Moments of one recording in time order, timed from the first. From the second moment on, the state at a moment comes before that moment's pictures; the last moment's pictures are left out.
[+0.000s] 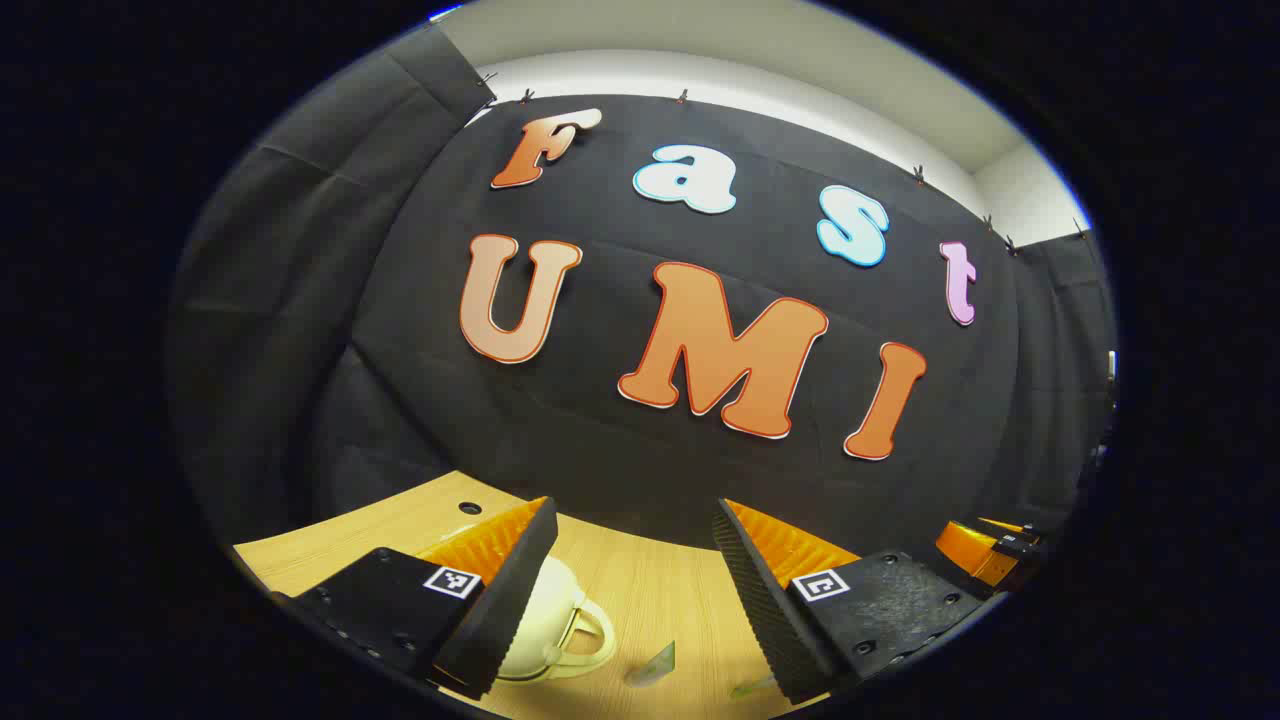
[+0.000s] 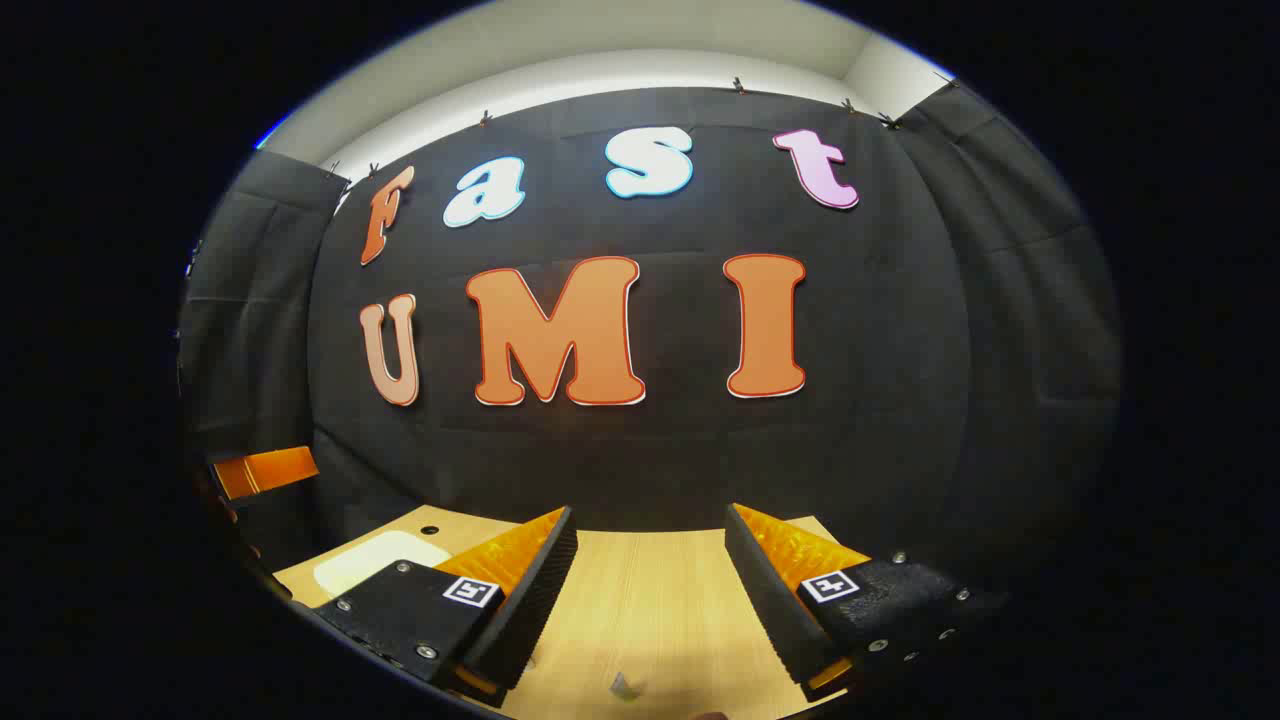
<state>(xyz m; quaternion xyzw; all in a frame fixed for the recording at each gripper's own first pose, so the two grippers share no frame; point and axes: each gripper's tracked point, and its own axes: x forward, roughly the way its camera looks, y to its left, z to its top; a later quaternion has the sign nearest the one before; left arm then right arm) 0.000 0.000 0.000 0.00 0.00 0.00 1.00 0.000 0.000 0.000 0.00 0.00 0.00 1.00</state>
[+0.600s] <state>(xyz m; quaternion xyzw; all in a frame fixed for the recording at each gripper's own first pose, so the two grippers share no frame) 0.021 -0.002 -0.031 0.02 0.04 0.00 1.00 0.023 0.000 -0.020 -0.01 0.03 0.01 1.00</state>
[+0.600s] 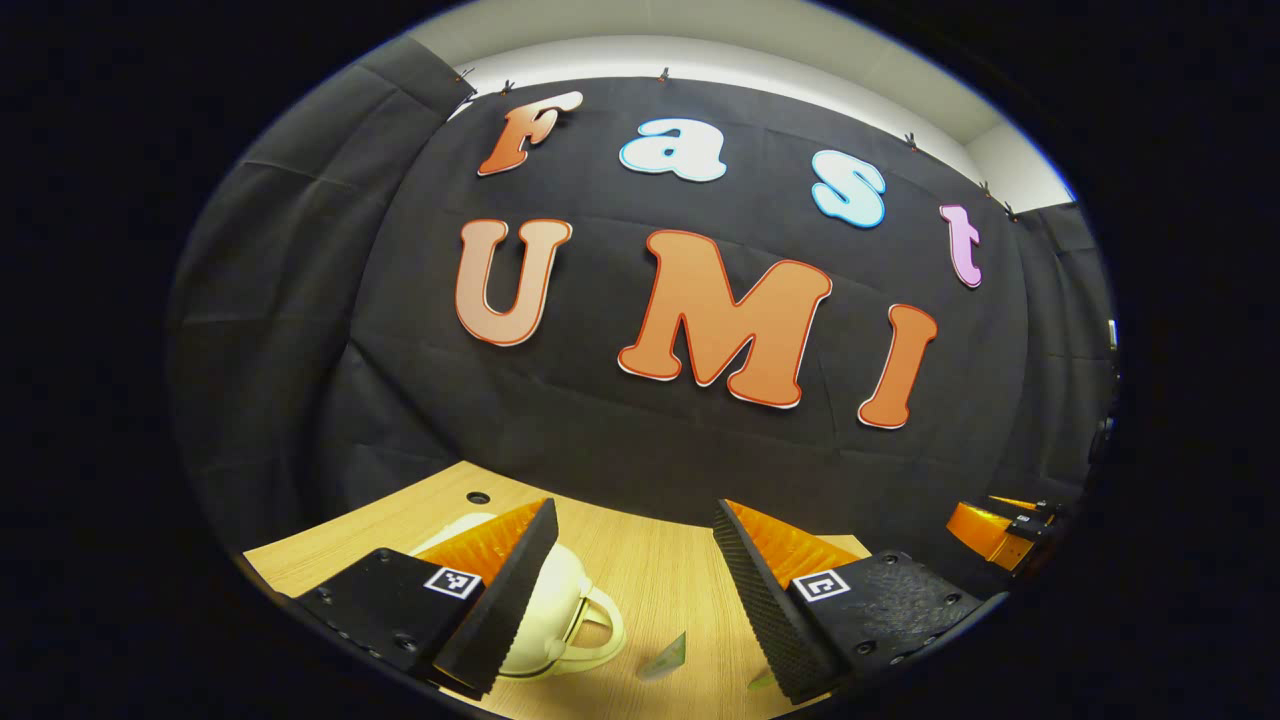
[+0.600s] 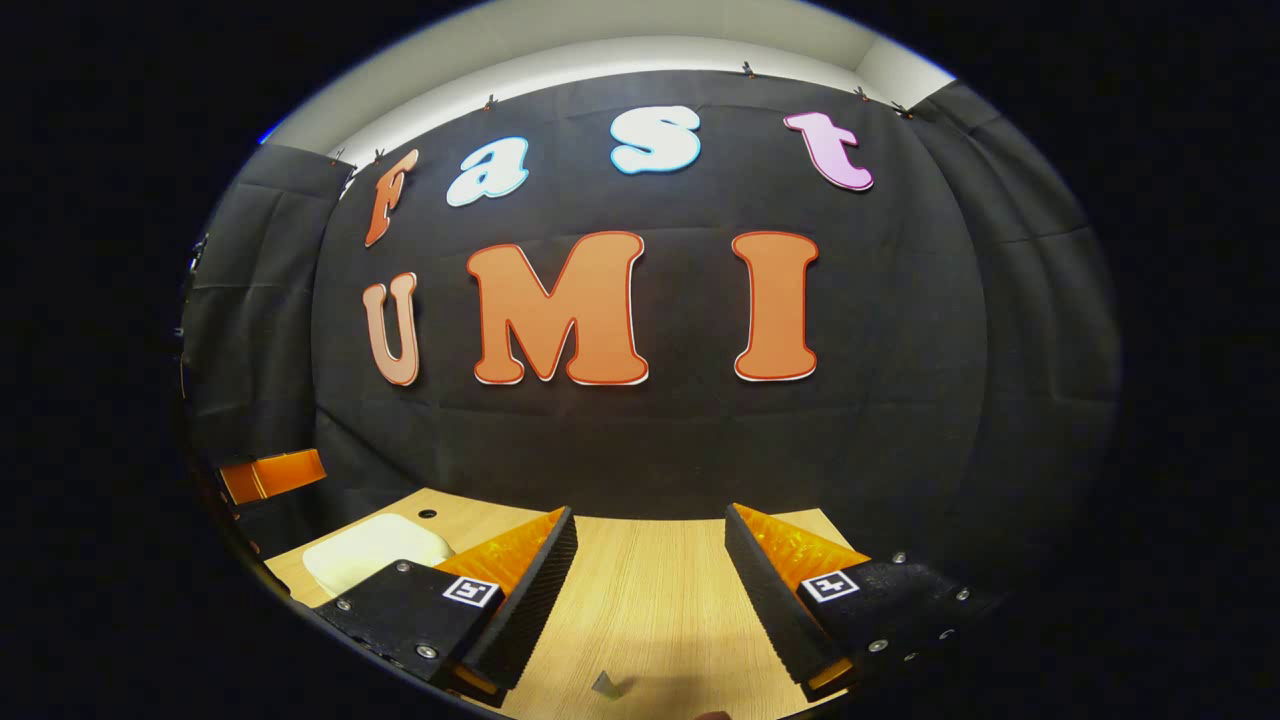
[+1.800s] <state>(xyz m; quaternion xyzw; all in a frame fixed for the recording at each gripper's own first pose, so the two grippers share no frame) 0.041 0.057 -0.181 0.30 0.21 -0.04 0.93 0.052 0.009 -0.093 0.01 0.09 -0.03 1.00</state>
